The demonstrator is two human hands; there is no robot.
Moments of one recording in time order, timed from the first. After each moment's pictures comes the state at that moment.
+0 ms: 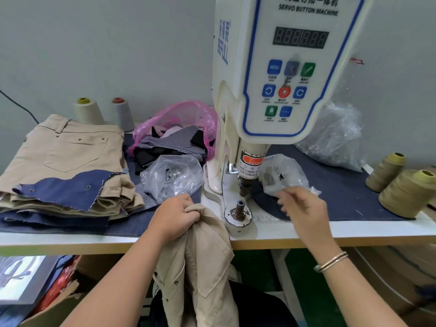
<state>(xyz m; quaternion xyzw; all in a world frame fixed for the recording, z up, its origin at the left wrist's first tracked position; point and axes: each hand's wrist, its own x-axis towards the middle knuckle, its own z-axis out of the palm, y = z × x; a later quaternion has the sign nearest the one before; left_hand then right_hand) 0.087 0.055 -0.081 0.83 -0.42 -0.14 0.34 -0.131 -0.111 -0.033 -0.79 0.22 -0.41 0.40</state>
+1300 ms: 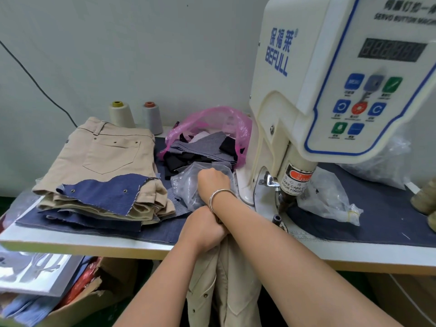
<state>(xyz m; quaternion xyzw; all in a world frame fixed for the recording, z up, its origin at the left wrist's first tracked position) 0.088 0.056 -0.084 0.83 -0.40 -0.12 0.37 0.127 -0.045 -0.052 -0.97 0.21 -0.07 0.04</state>
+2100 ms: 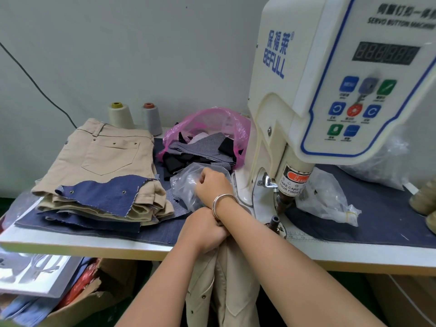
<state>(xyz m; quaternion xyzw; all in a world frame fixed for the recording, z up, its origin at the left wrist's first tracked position) 0.089 0.054 -0.087 0.83 -0.43 -0.10 0.34 0.108 -0.043 -0.050 -0.91 0.26 -0.14 0.28</state>
